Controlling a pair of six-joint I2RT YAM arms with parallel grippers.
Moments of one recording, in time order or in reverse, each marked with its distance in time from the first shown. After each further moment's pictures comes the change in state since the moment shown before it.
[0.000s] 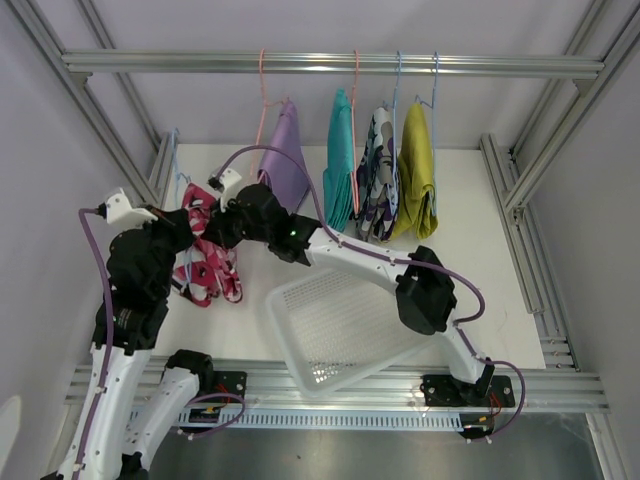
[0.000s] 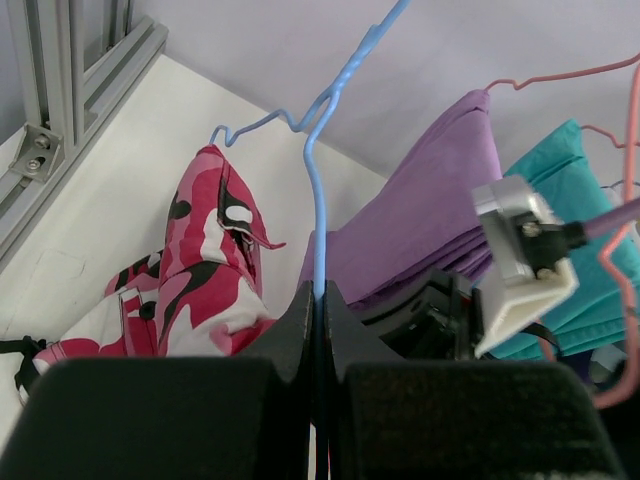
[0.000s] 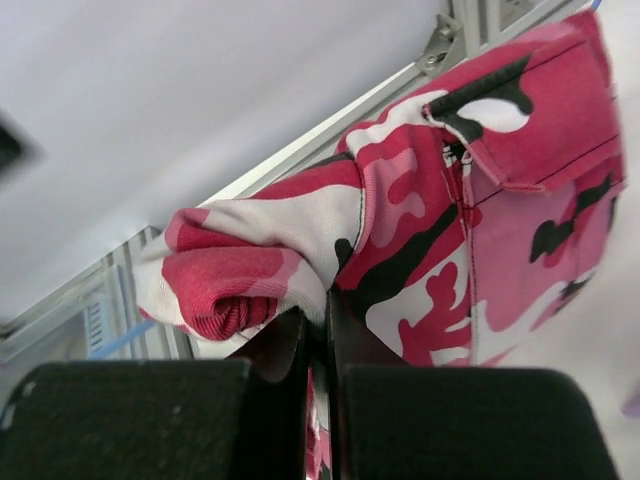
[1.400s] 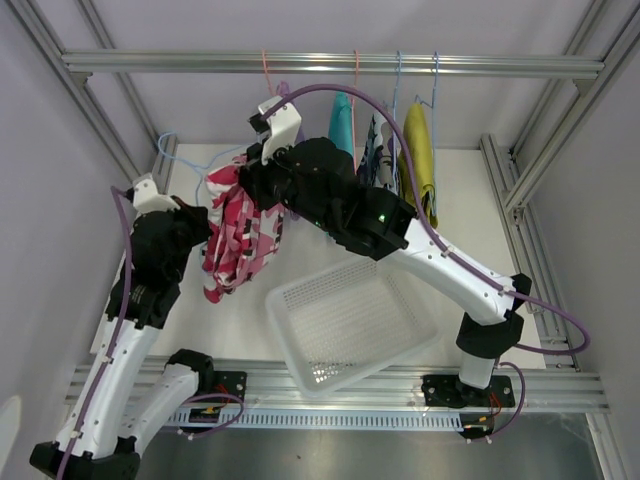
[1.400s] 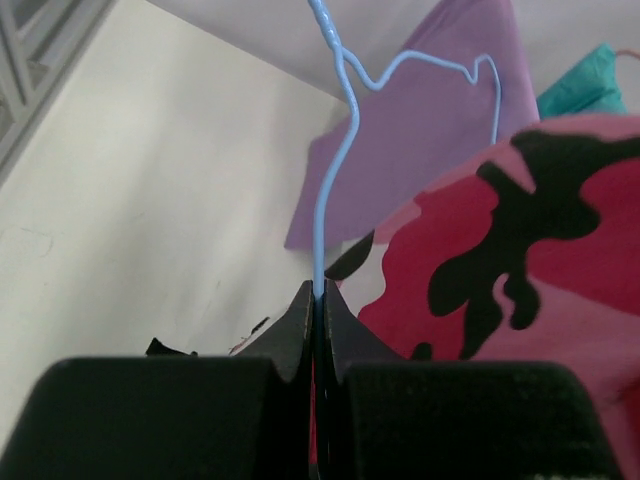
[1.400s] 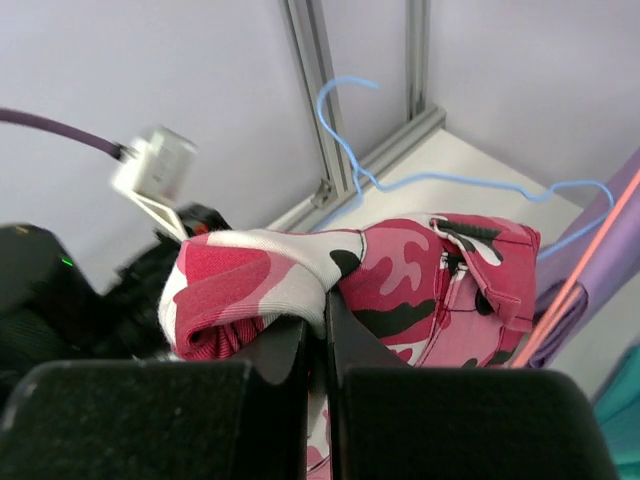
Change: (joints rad) left arm -0.035 0.119 0.002 0.011 0.029 -0.003; right arm 0.099 -0.371 0.297 -0.521 0.446 -0.173
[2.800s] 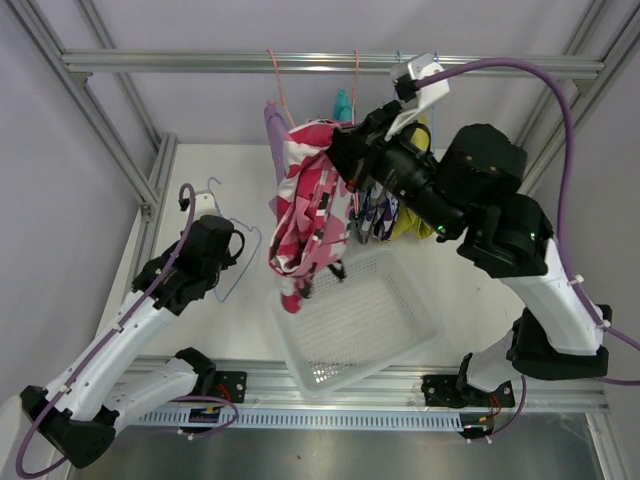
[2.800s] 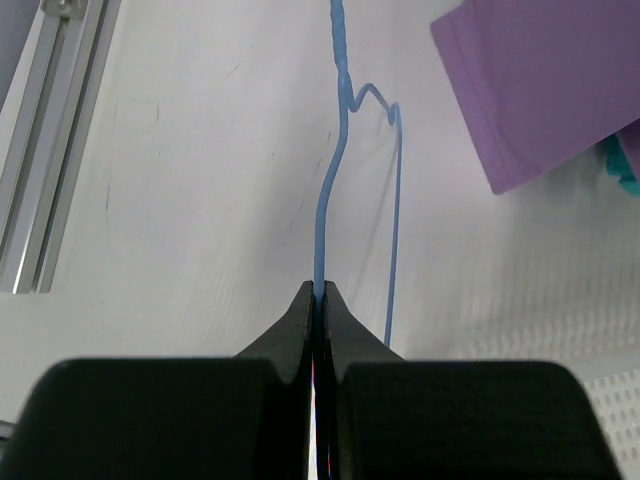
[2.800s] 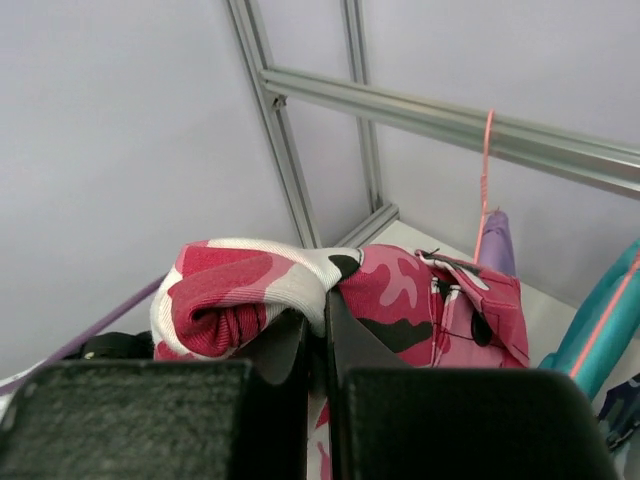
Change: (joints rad) left arm -0.352 0.159 0.064 -0.409 -0.343 0.013; right arm -0.005 -0.288 0.058 -0.100 0.079 -0.060
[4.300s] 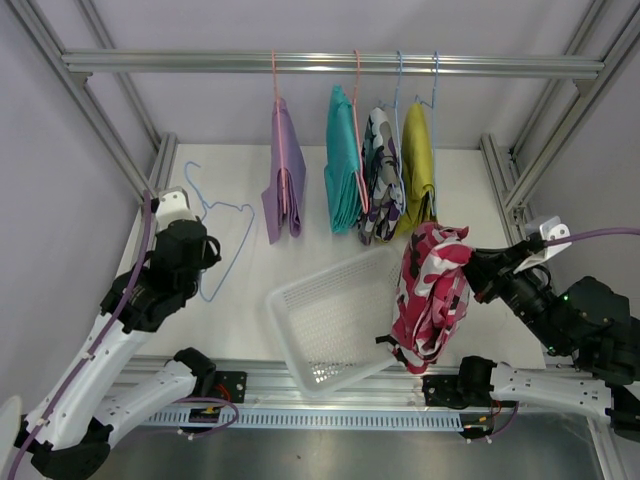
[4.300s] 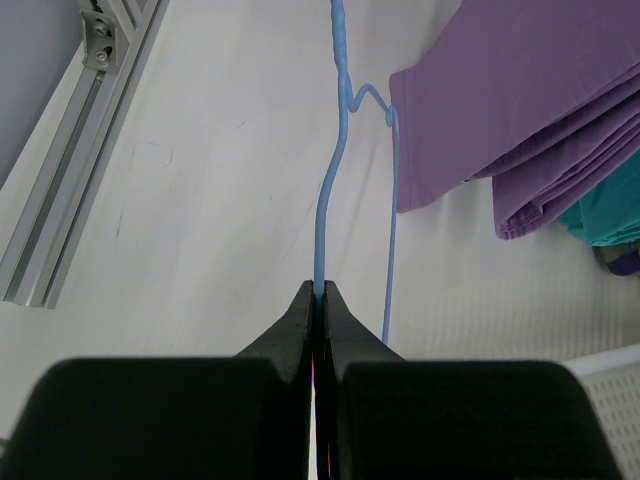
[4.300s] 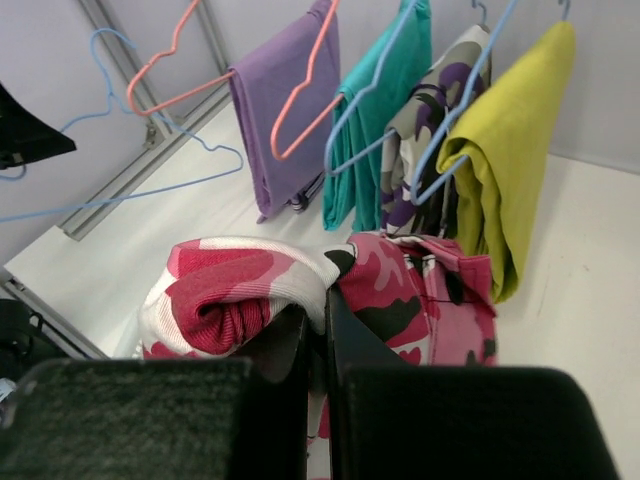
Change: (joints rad) left arm 0.000 -0.111 0.080 -0.041 -0.039 -0.014; right arm 0.085 -1.017 -1.115 -0.090 0.323 0.049
